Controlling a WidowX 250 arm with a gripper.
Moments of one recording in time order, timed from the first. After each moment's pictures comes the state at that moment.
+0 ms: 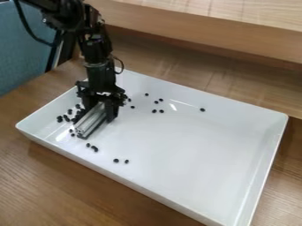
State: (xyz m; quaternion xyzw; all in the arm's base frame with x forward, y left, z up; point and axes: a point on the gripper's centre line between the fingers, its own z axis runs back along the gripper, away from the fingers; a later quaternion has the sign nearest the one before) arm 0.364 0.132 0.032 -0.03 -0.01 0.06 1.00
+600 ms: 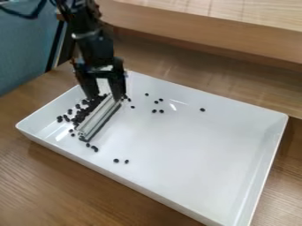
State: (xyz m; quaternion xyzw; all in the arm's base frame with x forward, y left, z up) arm 0.352 0.110 0.096 -0.08 -0.08 0.05 0.99
